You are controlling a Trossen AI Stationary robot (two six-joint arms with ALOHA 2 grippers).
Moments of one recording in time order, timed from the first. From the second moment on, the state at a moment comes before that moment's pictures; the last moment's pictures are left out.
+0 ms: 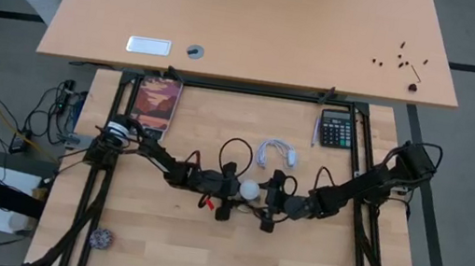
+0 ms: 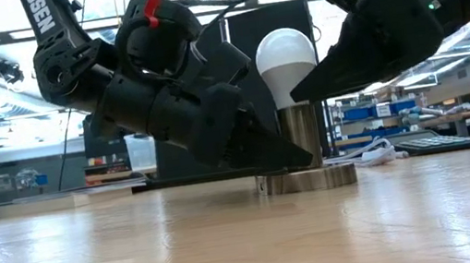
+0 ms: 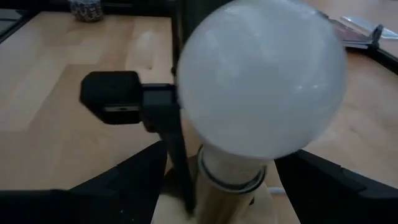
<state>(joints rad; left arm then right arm) -0.16 2.07 0.86 0.77 -0.15 -0.03 0.40 1.65 0.55 0.64 0.55 0.16</state>
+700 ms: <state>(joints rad) -0.16 2.07 0.86 0.75 -0.27 -0.07 0.52 1.64 0.55 0.53 0.68 0.28</state>
